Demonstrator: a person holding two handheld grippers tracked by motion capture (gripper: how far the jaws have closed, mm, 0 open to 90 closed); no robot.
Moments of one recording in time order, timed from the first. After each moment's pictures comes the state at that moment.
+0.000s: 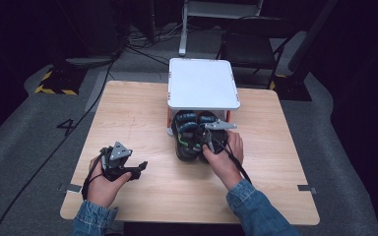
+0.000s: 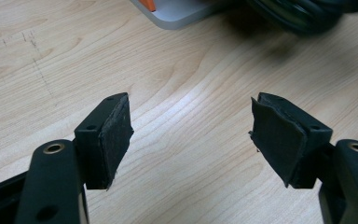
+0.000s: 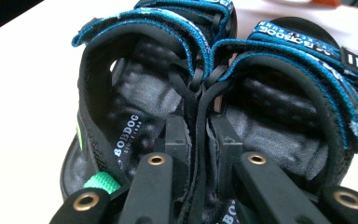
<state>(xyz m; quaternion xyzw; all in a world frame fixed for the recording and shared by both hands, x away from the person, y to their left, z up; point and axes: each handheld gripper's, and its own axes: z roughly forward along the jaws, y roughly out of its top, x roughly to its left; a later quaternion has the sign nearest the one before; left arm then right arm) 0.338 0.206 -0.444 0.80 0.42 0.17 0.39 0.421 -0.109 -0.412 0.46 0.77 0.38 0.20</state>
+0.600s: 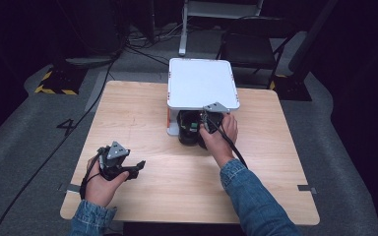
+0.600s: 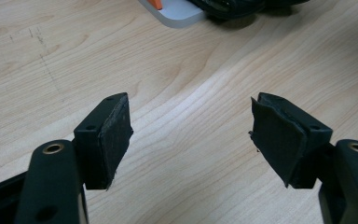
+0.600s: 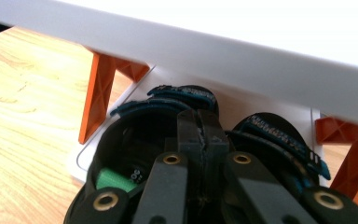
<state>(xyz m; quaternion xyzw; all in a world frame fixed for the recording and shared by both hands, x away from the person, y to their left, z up) 0.339 0.211 -0.445 0.80 0.43 0.17 0.39 0.485 -0.101 -0.424 0.45 0.74 0.40 0.29</state>
